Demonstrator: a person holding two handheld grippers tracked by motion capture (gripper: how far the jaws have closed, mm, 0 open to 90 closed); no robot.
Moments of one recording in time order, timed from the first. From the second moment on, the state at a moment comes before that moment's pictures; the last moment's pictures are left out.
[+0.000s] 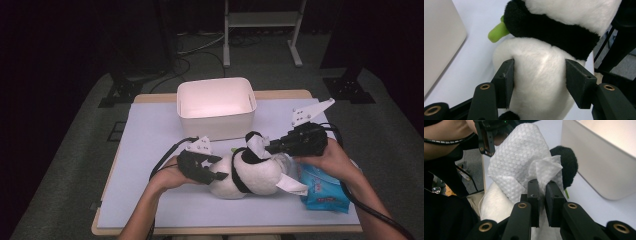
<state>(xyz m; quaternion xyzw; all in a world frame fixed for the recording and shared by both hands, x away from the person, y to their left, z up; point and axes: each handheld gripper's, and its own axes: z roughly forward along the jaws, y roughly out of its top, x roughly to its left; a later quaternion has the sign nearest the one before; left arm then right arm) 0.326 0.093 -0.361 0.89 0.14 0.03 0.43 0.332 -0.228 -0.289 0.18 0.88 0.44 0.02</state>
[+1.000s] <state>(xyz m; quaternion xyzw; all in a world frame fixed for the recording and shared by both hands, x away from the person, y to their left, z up) 0.331 0.076 -0.360 0.90 0.15 0.03 0.42 0.321 -0.222 -0.286 0.16 0.89 0.42 0.03</state>
